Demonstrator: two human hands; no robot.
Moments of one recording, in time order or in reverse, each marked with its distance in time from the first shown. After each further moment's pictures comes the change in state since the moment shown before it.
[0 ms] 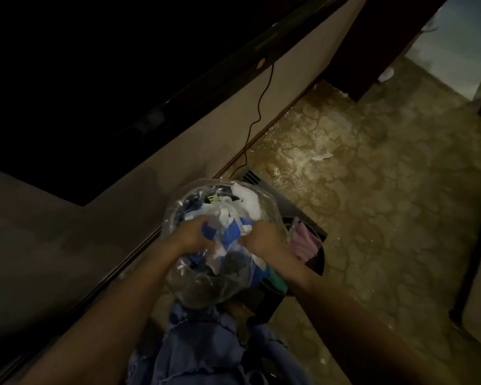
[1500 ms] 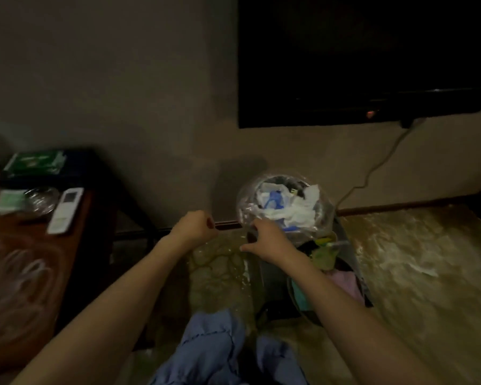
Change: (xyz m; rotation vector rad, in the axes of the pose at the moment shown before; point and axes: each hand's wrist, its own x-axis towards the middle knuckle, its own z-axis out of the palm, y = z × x) left_hand -0.278 -0.001 0.160 -0.190 0.729 -0.347; right_hand -0.173 0.059 0.029 -0.427 -0.238 -0.893
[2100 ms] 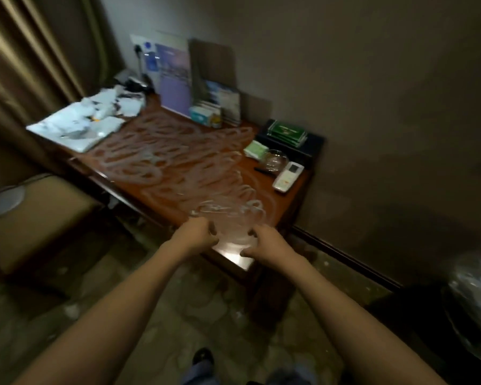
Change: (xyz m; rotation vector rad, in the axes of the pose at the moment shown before) left_hand -0.283 -0.365 -0.058 -0.177 0.325 -0.568; right_hand -0.051 -0.334 0.279 -0.296 -0.387 -0.612
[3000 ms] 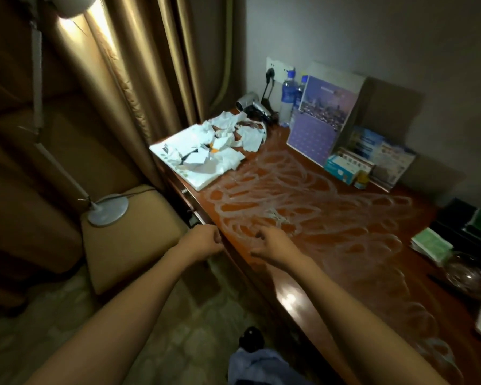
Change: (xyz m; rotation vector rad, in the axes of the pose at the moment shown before) left_hand 0.154 -0.352 -0.196 -0.084 0.105 -0.261; right_hand 0.347 -0.300 0.098 -0.120 -0.152 -0.272
